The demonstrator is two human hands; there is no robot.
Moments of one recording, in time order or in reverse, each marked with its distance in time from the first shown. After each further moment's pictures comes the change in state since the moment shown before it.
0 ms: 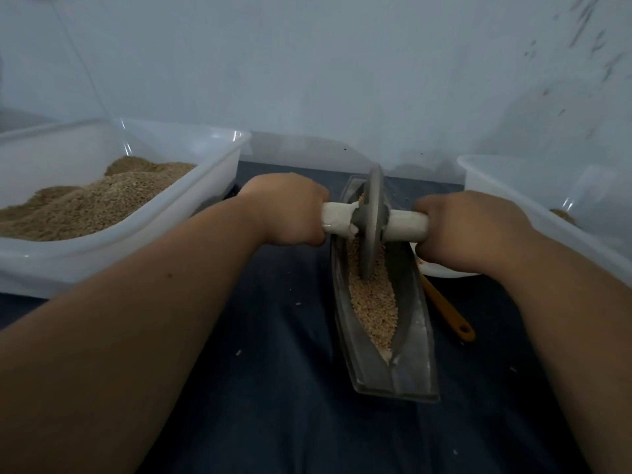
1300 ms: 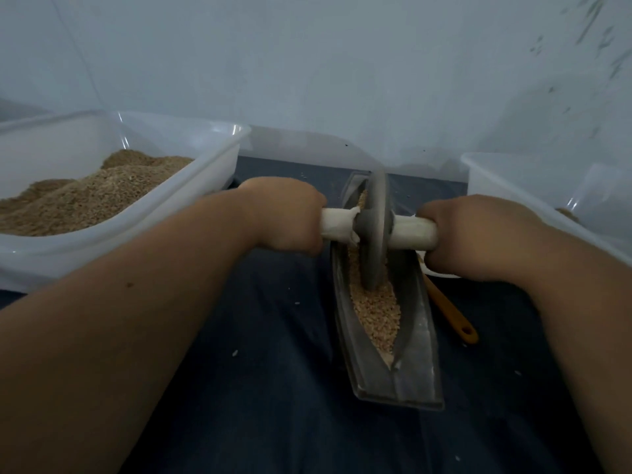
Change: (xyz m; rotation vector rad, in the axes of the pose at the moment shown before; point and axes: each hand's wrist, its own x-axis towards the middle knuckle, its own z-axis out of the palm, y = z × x) left_hand -0.010 0.005 -0.006 0.044 -0.112 0.047; right_hand -0.009 -0.001 -0.009 0.052 -0.125 -0.056
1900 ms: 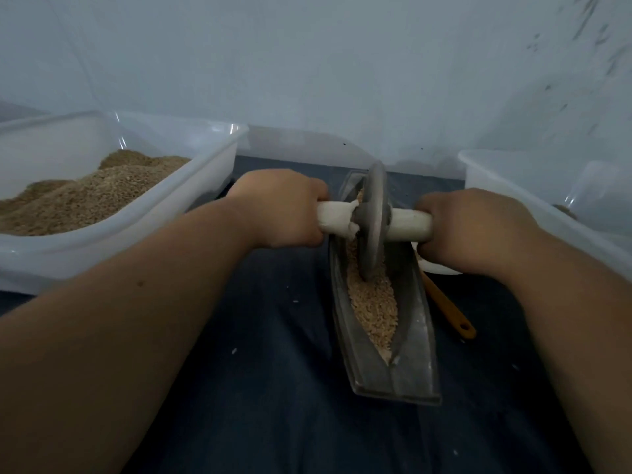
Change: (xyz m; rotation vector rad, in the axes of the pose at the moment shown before) left_hand -0.001 -0.005 0.007 -0.049 0.174 -0.044; right_hand 0.004 0.000 0.009 -0.056 0.153 0.041
